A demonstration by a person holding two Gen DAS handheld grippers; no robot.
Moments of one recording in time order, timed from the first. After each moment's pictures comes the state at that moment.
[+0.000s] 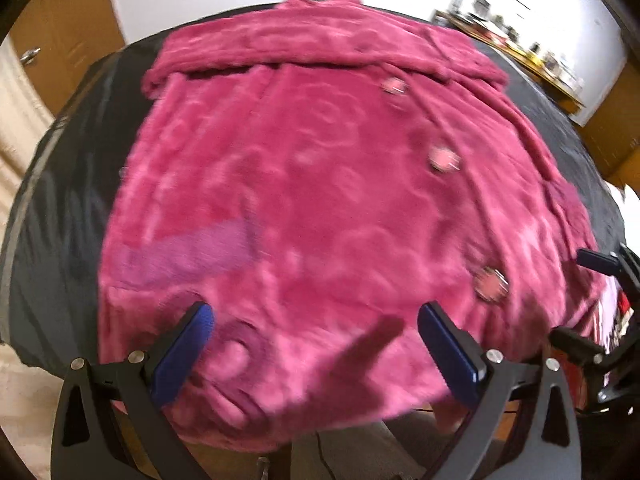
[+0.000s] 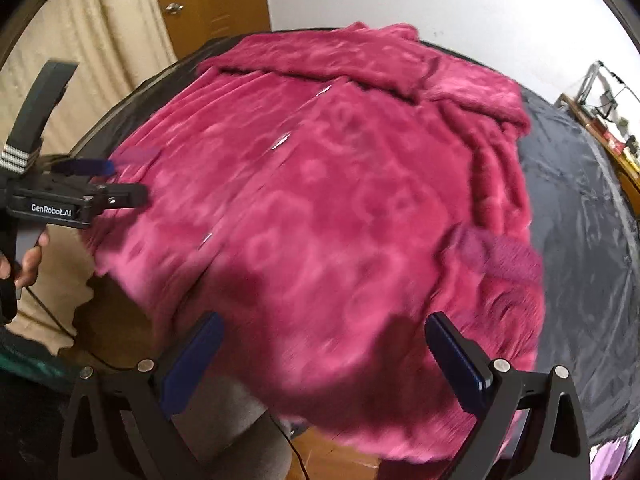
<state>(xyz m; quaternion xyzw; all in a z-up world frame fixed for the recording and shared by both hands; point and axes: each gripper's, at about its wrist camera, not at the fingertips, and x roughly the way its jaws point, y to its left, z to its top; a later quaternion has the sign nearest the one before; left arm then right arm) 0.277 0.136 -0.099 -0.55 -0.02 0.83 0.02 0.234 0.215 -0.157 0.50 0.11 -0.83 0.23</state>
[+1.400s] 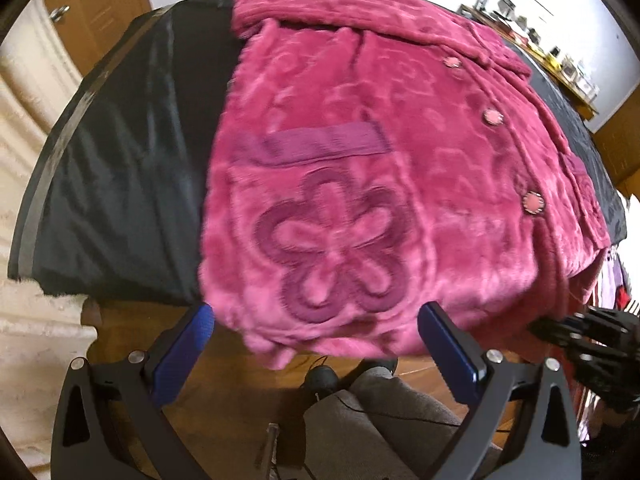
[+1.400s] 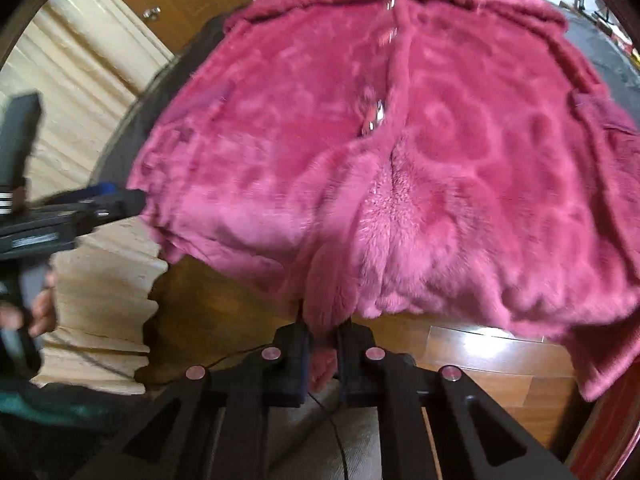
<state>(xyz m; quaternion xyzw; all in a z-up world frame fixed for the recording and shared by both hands) 0.352 0.035 -0.090 -0.58 -0.06 0.81 -0.02 0.292 0.141 -0.192 0.58 -0.02 -0.78 0.22</state>
